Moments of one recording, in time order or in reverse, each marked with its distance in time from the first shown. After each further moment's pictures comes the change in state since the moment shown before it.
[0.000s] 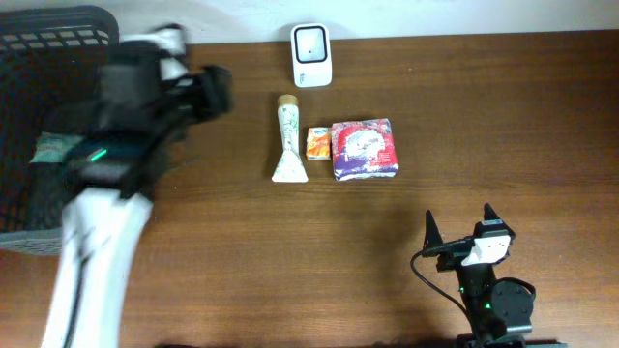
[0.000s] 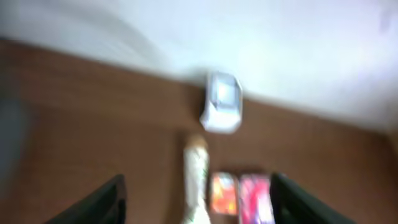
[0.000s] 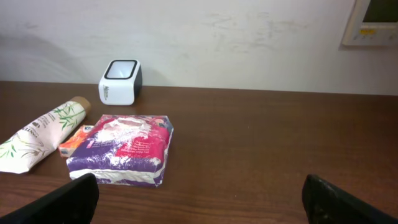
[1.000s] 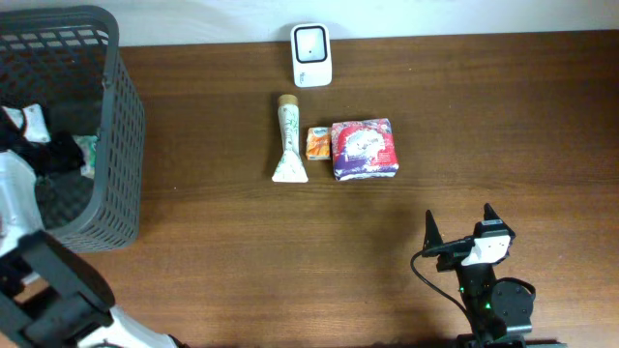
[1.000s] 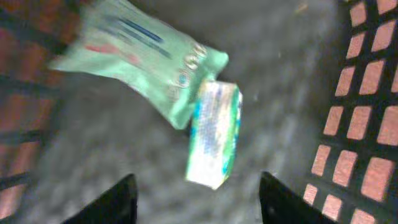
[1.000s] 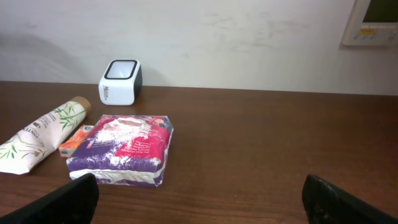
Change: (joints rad) left arm 0.698 0.494 0.010 -0.080 0.051 0.542; right arm 0.000 0.000 0.000 0.000 0.000 0.000
